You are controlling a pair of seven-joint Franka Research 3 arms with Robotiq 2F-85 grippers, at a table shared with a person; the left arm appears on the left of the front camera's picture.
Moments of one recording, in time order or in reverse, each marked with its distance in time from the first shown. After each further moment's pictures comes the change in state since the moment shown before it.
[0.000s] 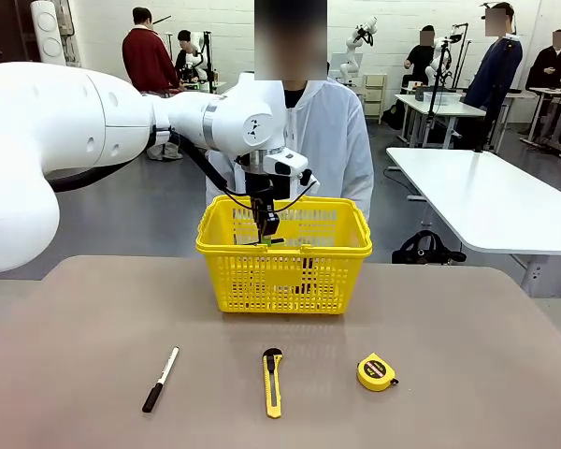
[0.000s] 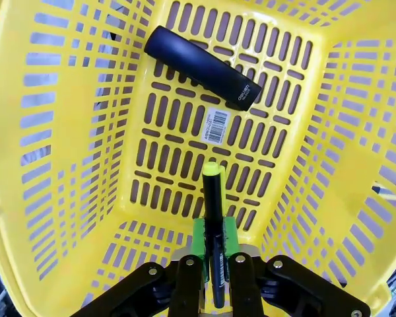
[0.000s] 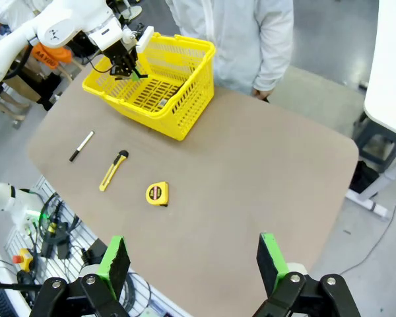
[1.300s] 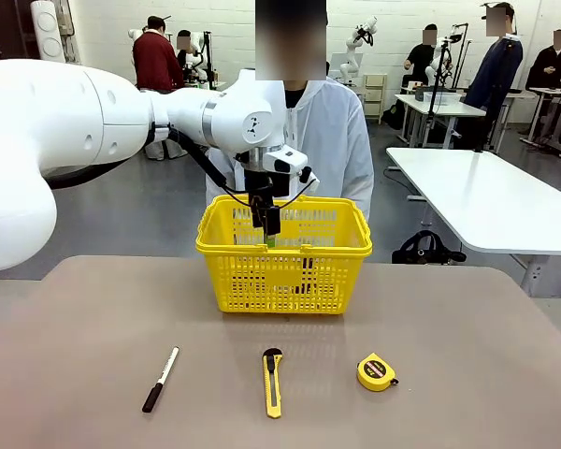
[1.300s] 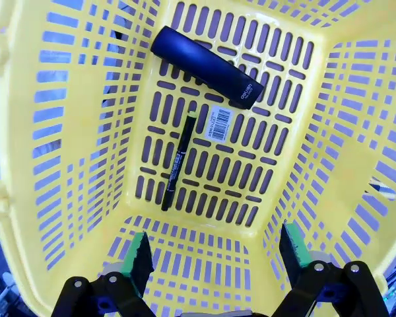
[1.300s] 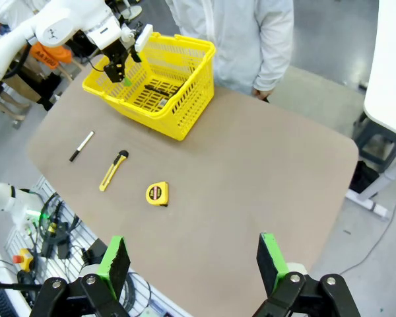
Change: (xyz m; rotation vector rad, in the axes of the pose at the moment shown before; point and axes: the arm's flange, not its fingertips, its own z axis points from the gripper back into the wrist) left arm -0.001 -0.001 0.012 0.017 -0.006 0.004; right arm 0.000 0.000 0.000 0.000 0.000 0.000
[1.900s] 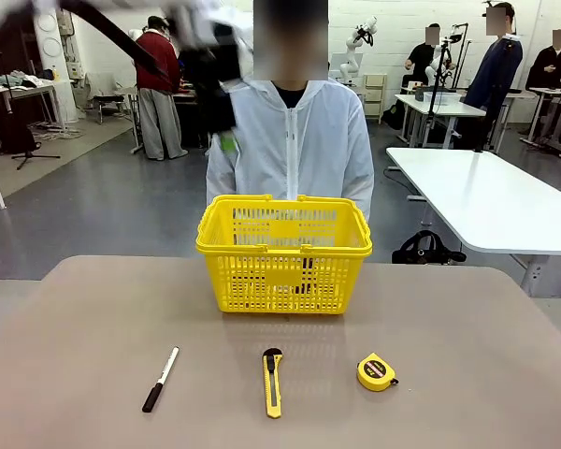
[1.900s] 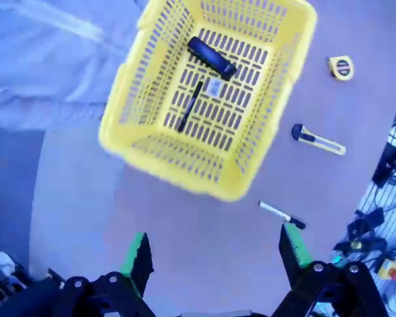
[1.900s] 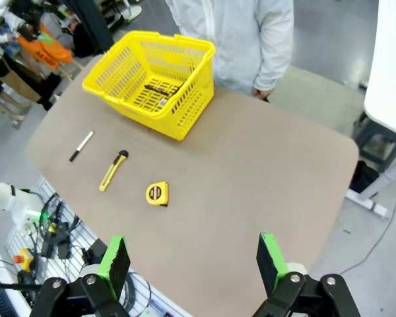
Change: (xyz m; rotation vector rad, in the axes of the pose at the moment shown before) left arm -0.142 -0.054 0.259 0.078 -0.186 0.119; right arm 0.000 -0.001 0.000 0.000 0.000 -0.002
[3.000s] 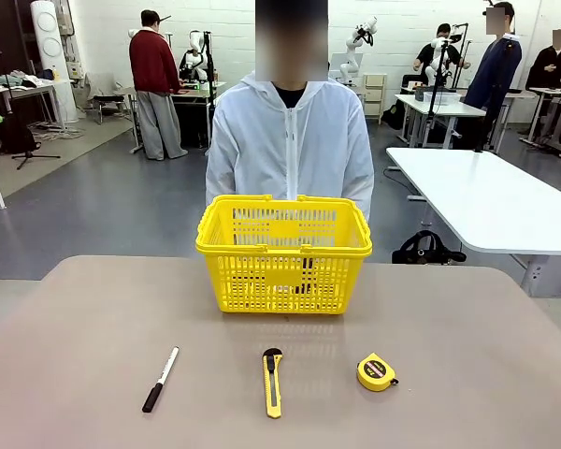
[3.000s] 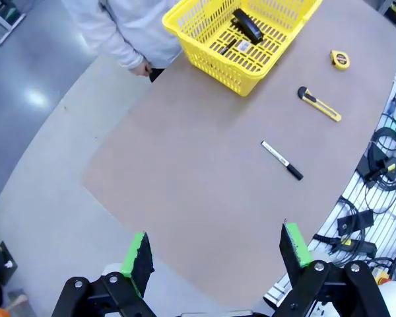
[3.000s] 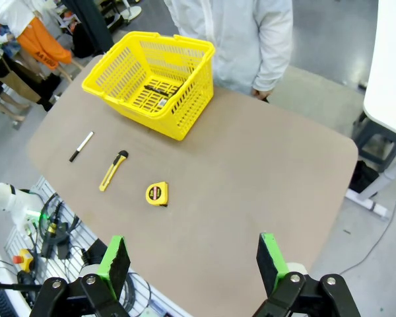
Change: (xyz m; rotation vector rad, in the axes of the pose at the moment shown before) left arm -0.329 0.004 0.076 0.016 -0.286 0.274; right arm 0.000 0.000 0.001 -0.001 -0.001 0.000
